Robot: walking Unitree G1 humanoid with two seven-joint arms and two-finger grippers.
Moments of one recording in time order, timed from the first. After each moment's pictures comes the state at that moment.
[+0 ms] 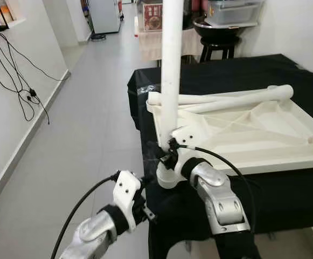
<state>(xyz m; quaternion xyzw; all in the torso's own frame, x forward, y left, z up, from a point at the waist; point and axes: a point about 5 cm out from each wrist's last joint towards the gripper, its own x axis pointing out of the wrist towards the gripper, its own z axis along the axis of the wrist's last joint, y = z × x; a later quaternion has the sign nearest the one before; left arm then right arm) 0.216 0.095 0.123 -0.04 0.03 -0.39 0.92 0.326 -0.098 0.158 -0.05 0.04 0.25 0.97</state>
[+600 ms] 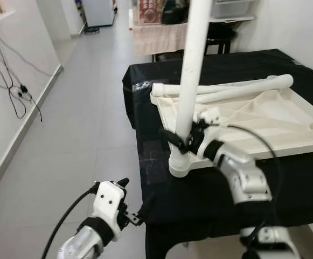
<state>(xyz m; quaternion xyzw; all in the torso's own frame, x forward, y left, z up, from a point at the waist) 0.213 0.114 0.125 0.01 -0.01 -0.28 0.96 0.357 -0.128 0.201 0.00 -0.03 0.42 0.91</state>
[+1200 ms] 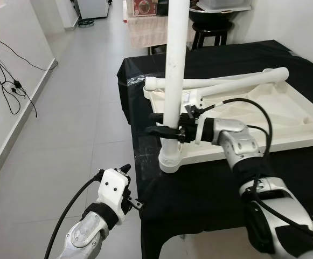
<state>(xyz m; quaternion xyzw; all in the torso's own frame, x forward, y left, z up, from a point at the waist) 0.219 0.111 0.125 0.02 -0.02 -0.26 0.97 0.368 -0.103 0.206 -0.04 -0.01 0.61 0.79</state>
